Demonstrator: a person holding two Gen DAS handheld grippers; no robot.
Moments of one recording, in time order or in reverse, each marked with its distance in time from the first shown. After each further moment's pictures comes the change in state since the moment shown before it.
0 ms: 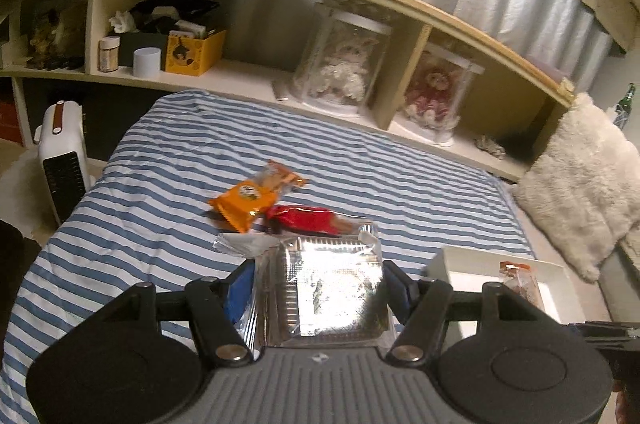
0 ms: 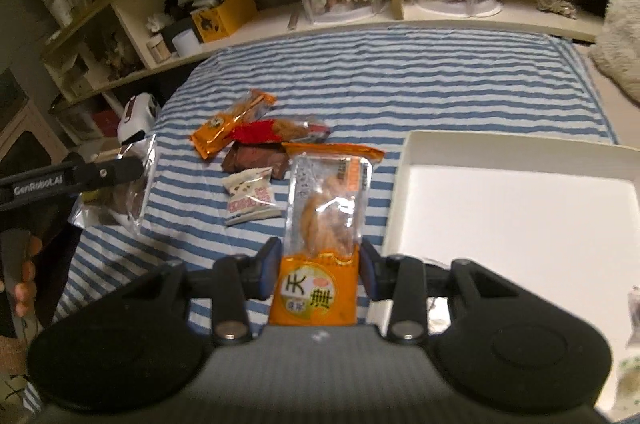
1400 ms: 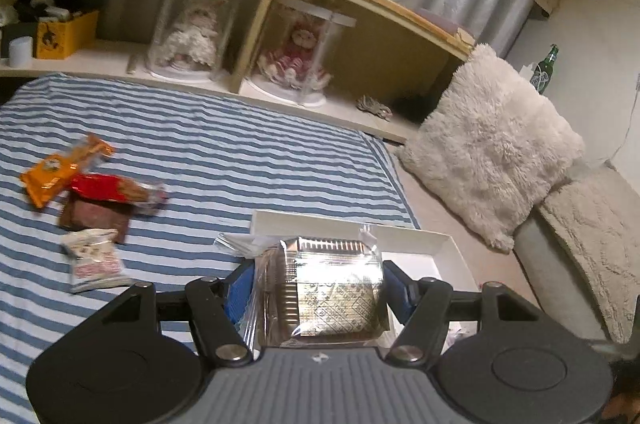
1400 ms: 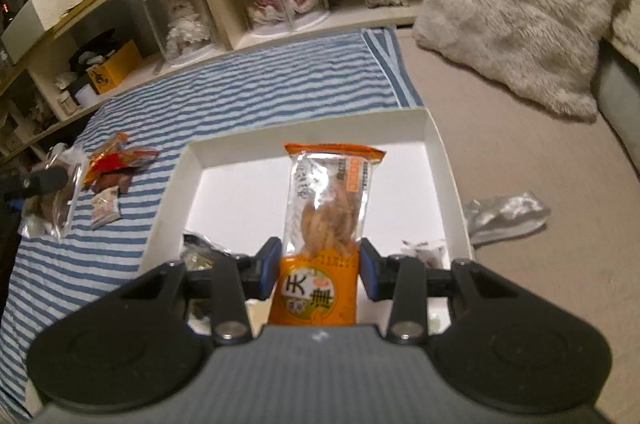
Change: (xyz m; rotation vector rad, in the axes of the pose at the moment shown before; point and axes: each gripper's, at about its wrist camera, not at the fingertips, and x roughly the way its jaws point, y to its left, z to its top) left arm 0.043 -0.167 -0.030 0.056 0.074 -0.226; right arm -0.080 -0.170 -0.054 0.160 -0.062 -0.211
